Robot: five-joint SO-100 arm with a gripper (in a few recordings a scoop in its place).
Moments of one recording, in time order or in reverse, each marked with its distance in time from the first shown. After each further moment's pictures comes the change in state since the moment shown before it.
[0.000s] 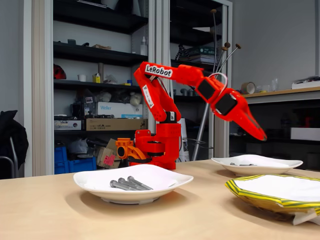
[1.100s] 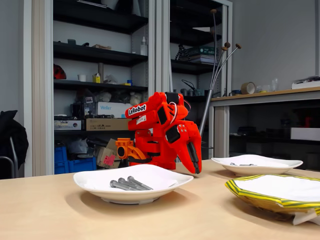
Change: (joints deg) arm 11.8 56.4 32.5 44.5 3.8
